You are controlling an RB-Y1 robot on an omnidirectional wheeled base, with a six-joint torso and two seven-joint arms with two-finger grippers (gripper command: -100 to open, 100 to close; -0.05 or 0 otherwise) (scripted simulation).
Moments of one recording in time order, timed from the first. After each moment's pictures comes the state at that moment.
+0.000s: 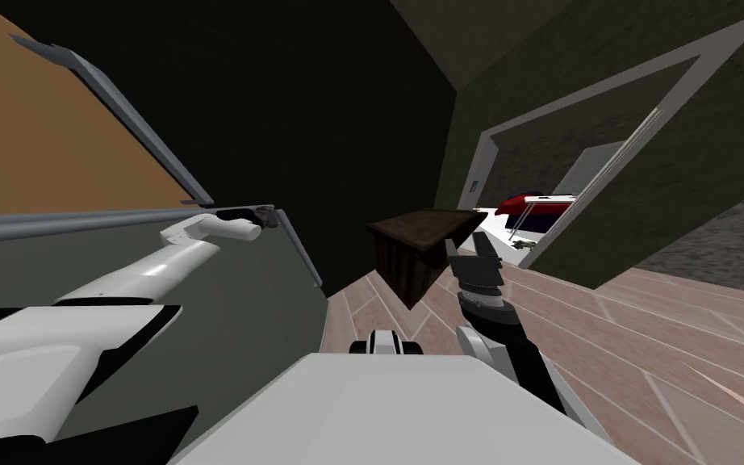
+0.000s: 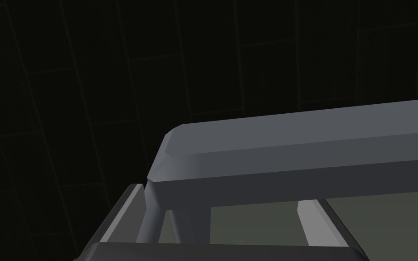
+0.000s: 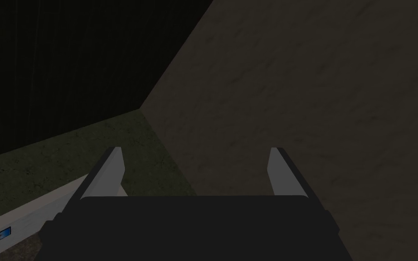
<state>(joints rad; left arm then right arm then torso) -0.68 1.38 -0.14 -1.18 0.64 0.49 0.50 0.50 -0.05 -0.01 -2.40 0.05 -0.56 -0.08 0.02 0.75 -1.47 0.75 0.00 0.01</state>
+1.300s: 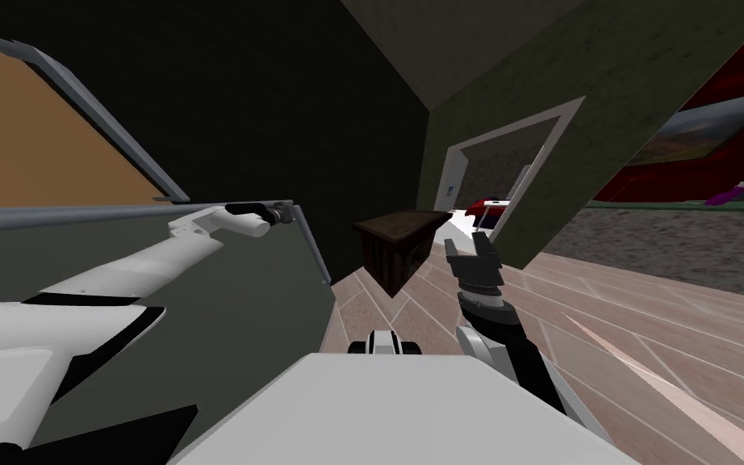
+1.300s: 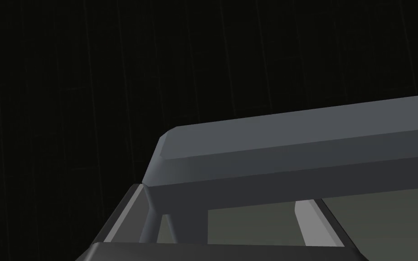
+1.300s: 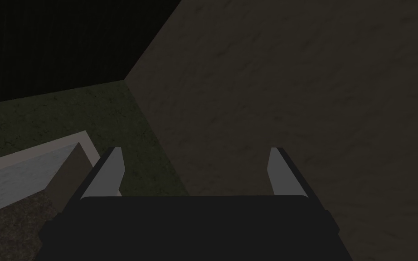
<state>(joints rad) -0.71 1.45 -0.24 -1.39 0.77 0.51 0.51 0.50 -0.05 -0.01 -2.40 0.05 -0.56 -0.08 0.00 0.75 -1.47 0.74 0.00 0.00</state>
